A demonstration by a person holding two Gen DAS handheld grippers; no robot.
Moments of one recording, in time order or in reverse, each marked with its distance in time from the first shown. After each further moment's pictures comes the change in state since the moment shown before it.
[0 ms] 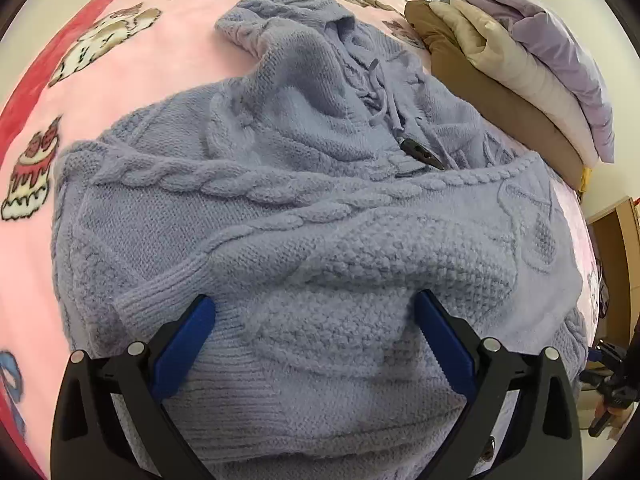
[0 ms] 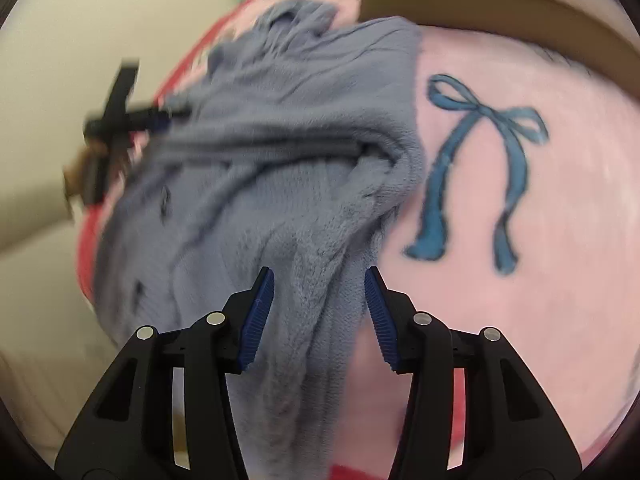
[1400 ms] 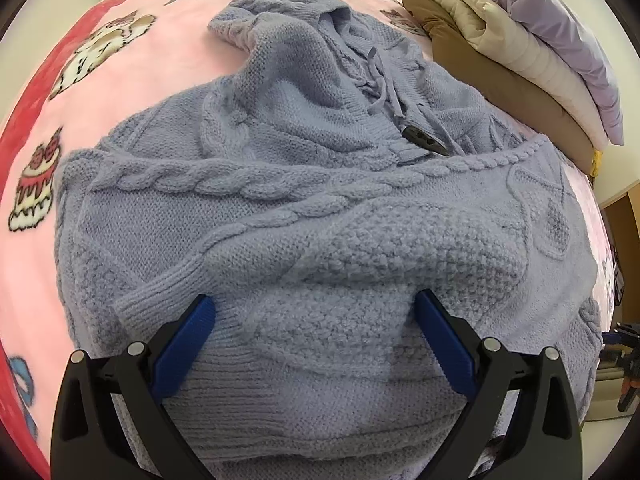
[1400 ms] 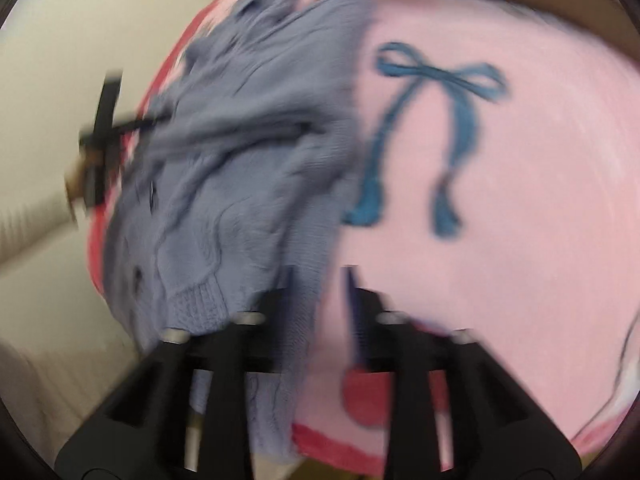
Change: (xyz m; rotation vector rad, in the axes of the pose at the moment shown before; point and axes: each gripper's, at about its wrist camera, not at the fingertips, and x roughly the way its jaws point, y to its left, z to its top) left arm 0.008 -0.008 0.004 0.047 0.024 0.056; right arm 0.001 -0.024 0.002 -0.100 0.194 -0.027
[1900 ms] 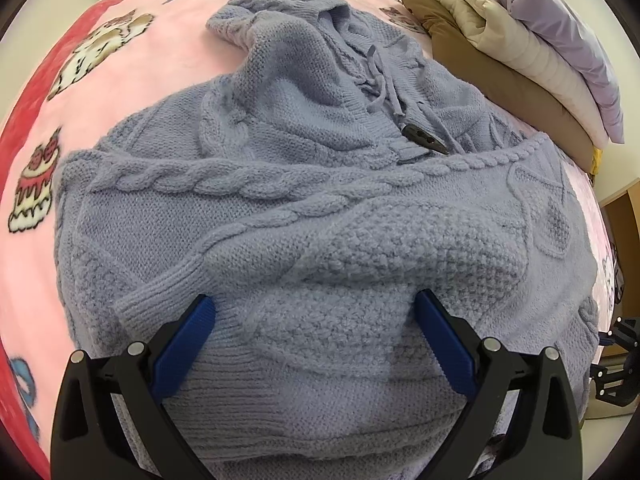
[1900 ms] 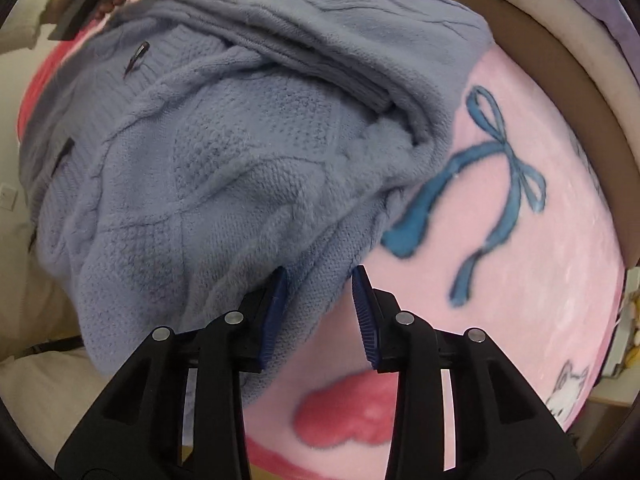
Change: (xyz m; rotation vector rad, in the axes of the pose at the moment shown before) left arm 0.000 0.000 0.000 0.000 0.008 0.000; right arm 0.048 0.061 0.011 -0.427 0.190 -0.351
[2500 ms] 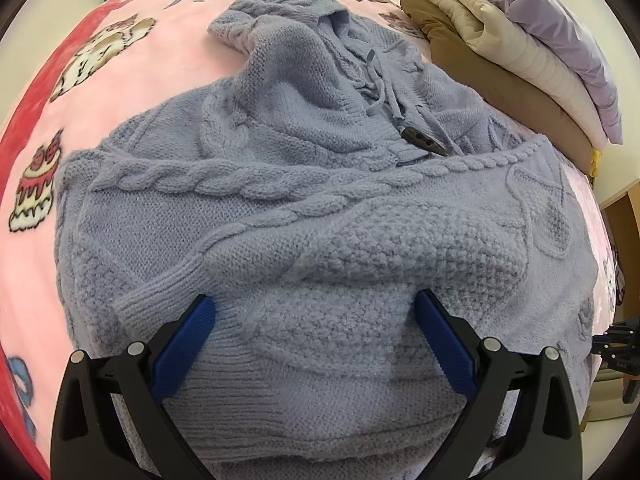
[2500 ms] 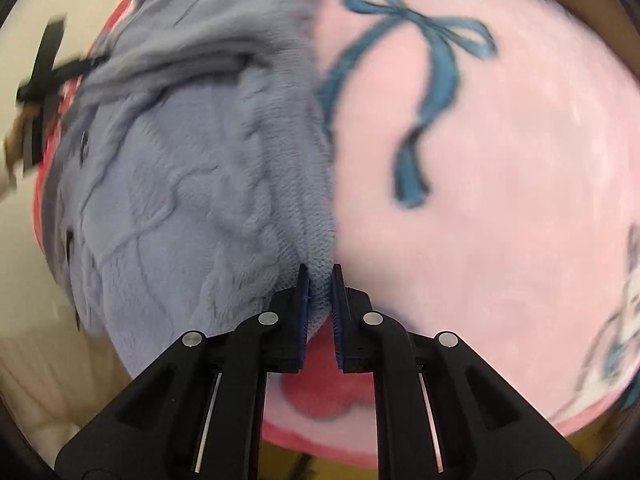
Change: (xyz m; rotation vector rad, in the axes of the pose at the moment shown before) left arm 0.000 -0.001 -0.003 -0.002 -0.024 0.009; right arm 0.025 -0.072 -0.038 0.476 0.029 0.222
